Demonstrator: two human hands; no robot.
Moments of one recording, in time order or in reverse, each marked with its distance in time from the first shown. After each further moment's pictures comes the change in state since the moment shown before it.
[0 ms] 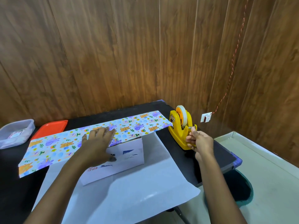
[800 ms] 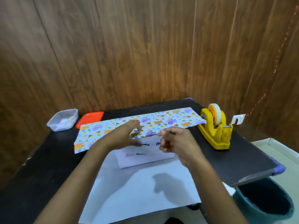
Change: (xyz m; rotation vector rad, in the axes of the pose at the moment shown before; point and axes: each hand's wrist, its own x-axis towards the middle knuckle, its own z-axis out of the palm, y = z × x) left_hand -0.013 -0.032 -0.016 -0.378 0.021 0.160; right_hand -0.143 -0.024 0.089 -0.101 -0.729 -0.006
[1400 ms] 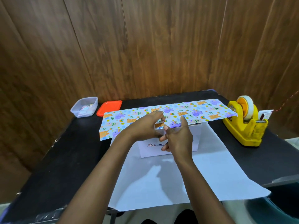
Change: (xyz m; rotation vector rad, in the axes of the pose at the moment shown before) left_hand -0.010 -0.001 0.000 -0.066 0.012 -0.014; right_hand 0.023 0.047 0.074 -0.273 0.275 -0.052
